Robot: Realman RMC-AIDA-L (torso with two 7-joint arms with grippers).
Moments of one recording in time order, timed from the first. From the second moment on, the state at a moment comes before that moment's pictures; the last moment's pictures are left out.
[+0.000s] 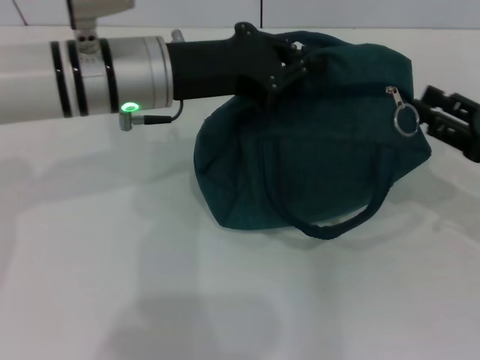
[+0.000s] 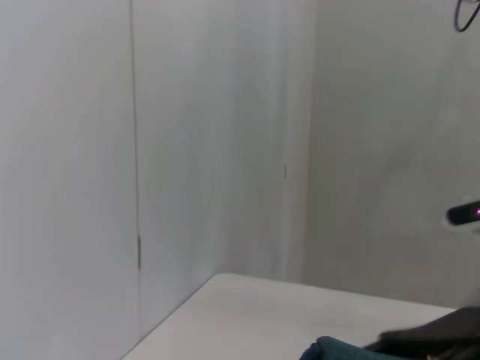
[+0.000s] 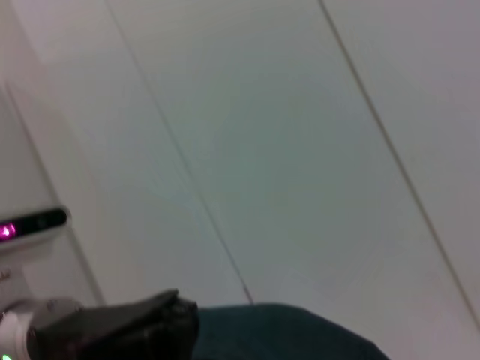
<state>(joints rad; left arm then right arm) -0.56 -2.09 1.31 0.93 1.50 1.24 -1.50 0.42 2.00 -0.81 -0.40 -1.41 -1.57 1.27</state>
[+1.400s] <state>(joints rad) -0.65 -2.09 1.30 0.76 1.48 1.18 -1.38 0.43 2.01 -0.84 -0.39 -1.43 -1.69 1.27</state>
